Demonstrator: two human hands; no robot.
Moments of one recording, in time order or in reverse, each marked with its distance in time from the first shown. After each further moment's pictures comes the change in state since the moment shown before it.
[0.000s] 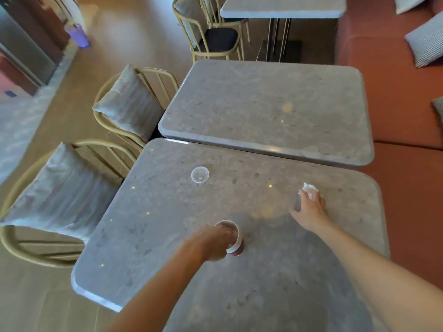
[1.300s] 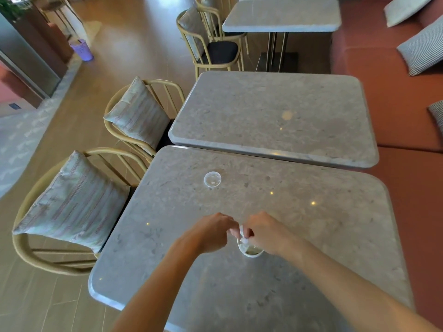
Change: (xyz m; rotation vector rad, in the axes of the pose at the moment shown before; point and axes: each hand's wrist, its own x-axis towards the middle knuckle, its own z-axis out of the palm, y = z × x) left_hand -0.042 -0.048 -0.016 -0.300 0.248 0.079; right_hand -0.125 -0.165 -0.023 -0.112 -0.330 -0.557
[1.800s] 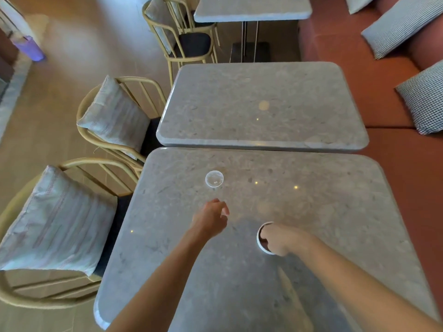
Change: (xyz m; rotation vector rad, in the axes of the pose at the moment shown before) left_hand 0.050 -0.096 0.022 -0.166 0.209 -0.139; right_hand 0.027 -0.021 0.030 -0.192 -0.336 0.298
